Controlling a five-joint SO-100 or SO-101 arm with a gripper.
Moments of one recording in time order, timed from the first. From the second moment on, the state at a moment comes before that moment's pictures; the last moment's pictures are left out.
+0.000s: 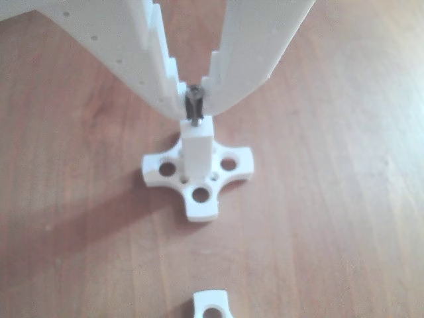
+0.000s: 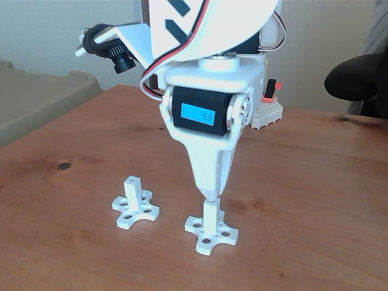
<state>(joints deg) -10.0 84.8 93.7 72.7 6.7</state>
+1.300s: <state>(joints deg) -9.9 98.1 93.3 85.2 7.9</state>
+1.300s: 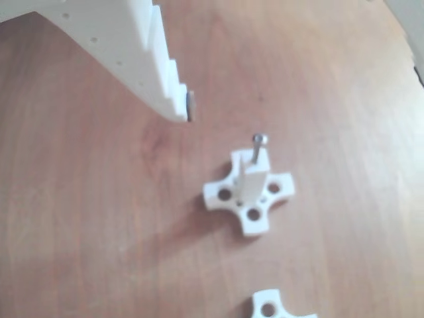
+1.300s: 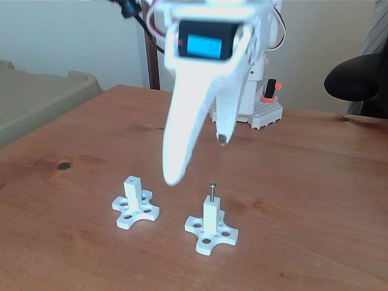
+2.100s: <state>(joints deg) -0.8 152.0 130.1 80.2 5.0</state>
